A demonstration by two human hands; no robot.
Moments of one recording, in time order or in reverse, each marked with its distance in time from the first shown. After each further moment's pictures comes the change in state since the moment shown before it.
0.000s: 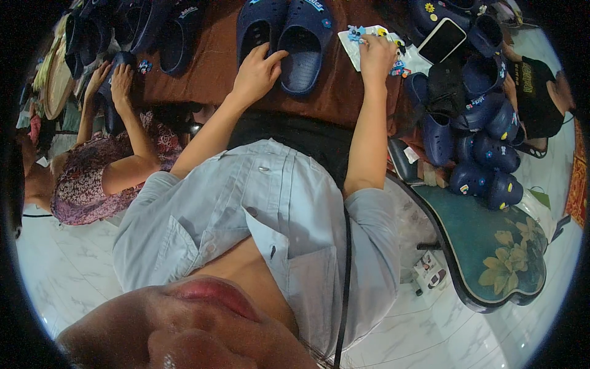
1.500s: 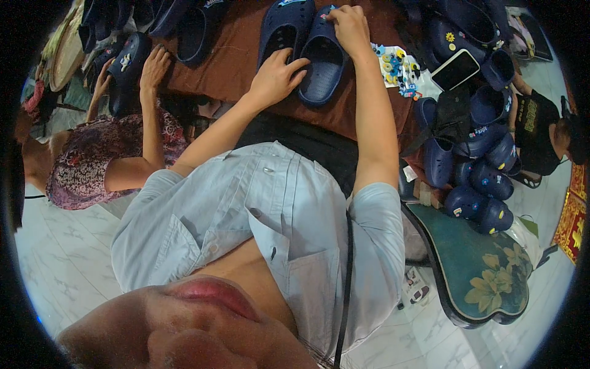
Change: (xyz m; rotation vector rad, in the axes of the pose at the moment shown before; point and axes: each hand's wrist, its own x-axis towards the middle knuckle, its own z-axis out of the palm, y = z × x) left_hand 0.004 0.001 -0.002 -0.037 0.014 -0.013; right_hand 0.087 -0.088 0.047 0.218 -0.037 -0.527
